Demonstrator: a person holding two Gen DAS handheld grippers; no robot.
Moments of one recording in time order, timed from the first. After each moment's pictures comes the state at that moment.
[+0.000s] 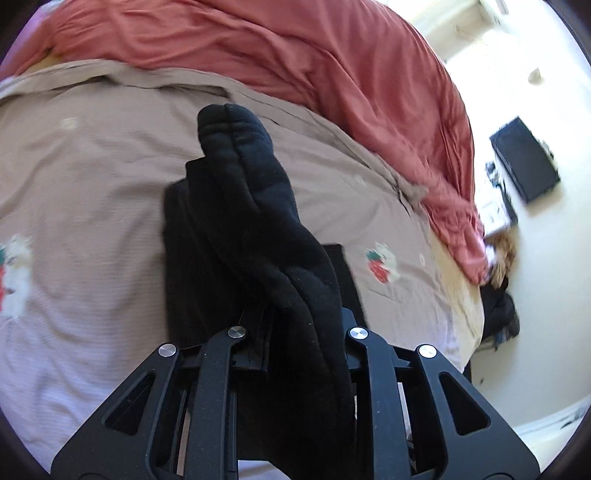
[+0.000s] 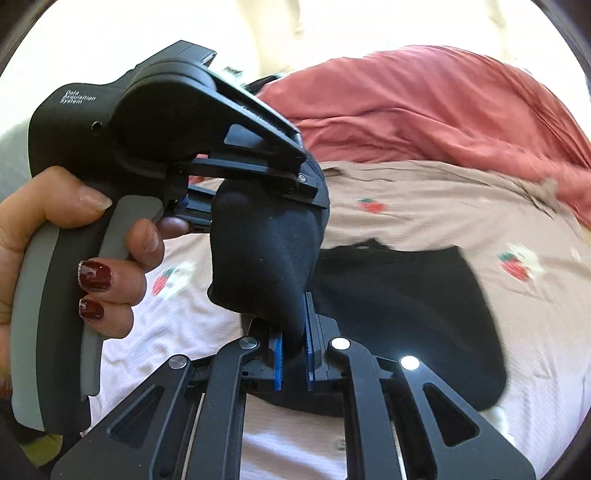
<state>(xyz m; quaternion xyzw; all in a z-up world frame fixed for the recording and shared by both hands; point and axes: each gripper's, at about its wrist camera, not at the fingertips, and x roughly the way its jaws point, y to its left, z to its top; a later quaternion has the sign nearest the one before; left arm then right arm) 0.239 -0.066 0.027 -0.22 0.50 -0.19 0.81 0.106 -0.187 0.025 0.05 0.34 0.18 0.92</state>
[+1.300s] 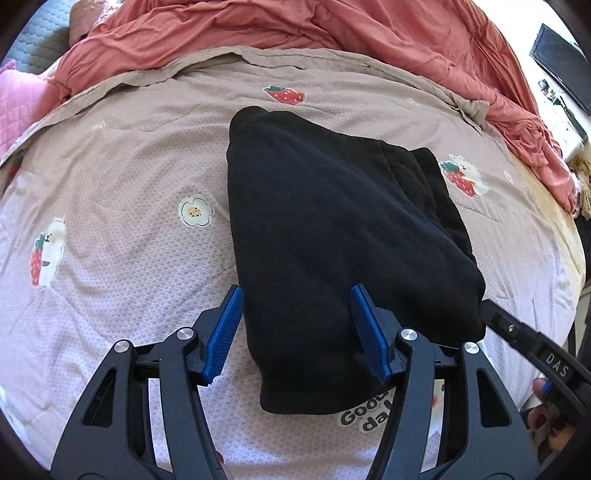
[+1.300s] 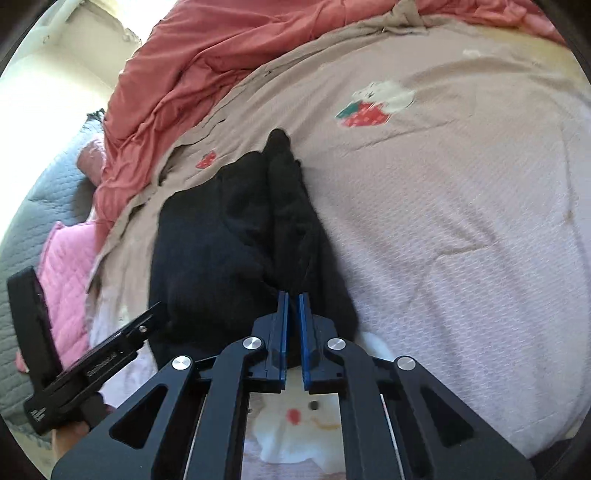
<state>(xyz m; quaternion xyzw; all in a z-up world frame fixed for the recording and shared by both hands) 0.181 -0.118 -0.034 -0.02 0.52 -0.08 0.85 0.127 -0.353 -0.045 0.28 0.48 0.03 0.83</state>
